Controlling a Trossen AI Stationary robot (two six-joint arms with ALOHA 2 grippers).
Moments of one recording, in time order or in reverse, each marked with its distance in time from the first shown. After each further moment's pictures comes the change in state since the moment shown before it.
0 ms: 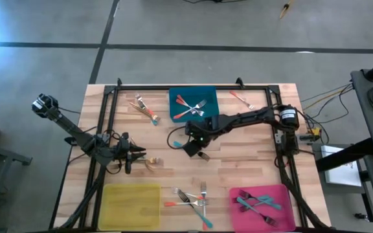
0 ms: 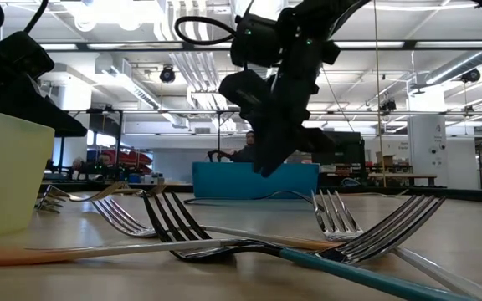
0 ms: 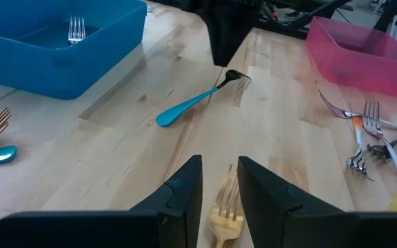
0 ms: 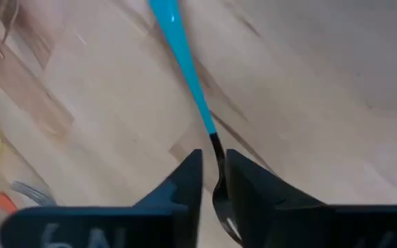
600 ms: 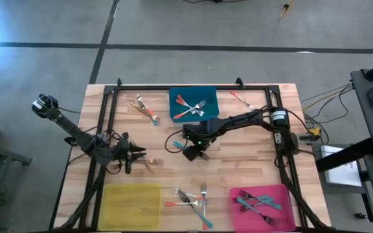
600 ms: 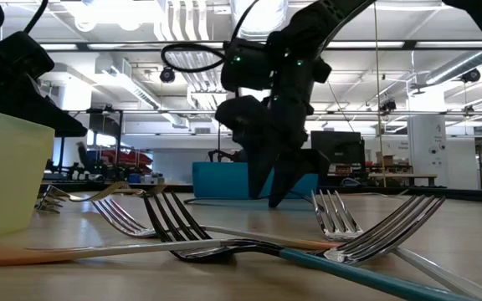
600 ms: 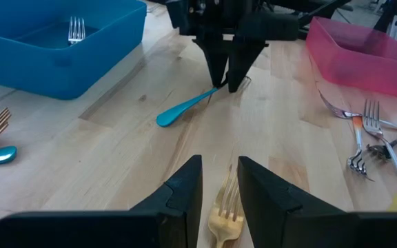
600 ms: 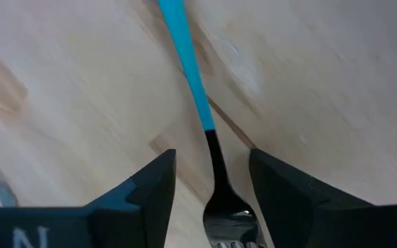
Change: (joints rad) left arm 0.000 0.000 0.000 0.000 0.000 0.000; right arm 0.010 0.128 0.033 -0.009 -0.067 -0.089
